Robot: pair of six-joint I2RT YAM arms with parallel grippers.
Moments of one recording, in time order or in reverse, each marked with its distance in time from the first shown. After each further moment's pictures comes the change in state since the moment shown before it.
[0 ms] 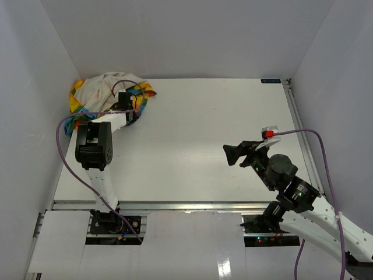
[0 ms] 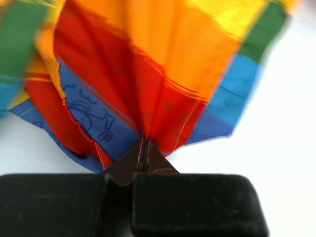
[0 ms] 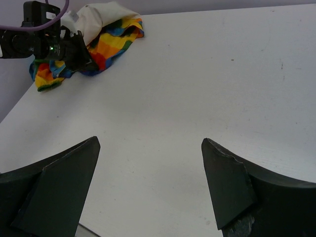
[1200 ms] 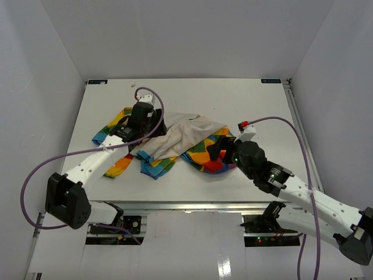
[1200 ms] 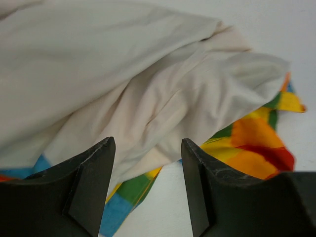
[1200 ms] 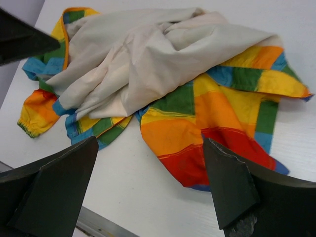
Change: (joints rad) left arm -0.365 -0.625 -0.197 -0.286 0.121 -0.039; right arm 0.000 0.324 0.040 0.033 -0.034 0.237
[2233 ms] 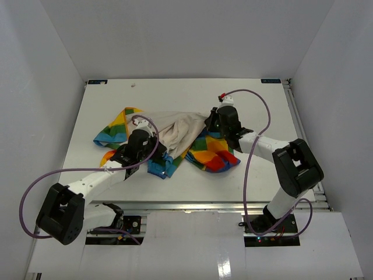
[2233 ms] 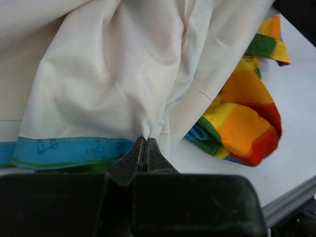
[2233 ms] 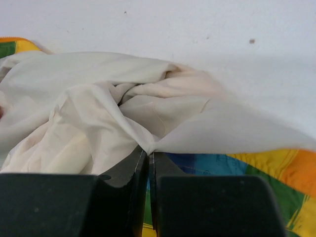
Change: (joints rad) left arm -0.019 -0.177 -0.525 0.441 0.121 -0.163; right arm -0.321 0.842 0.285 0.484 -0.263 -0.131
